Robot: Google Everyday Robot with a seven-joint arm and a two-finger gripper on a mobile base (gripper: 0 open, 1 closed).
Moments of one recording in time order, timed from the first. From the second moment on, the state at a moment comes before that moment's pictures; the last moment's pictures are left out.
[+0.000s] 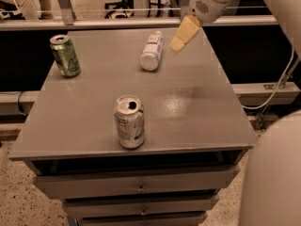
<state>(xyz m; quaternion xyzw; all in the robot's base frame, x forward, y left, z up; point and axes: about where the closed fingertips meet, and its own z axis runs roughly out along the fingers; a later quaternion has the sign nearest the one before) 0.676 -0.137 0.950 -0.42 0.88 0.03 0.22</state>
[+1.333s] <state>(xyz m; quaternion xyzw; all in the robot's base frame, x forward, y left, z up) 0.719 -0.105 0.944 -0.34 0.90 0.07 0.25</state>
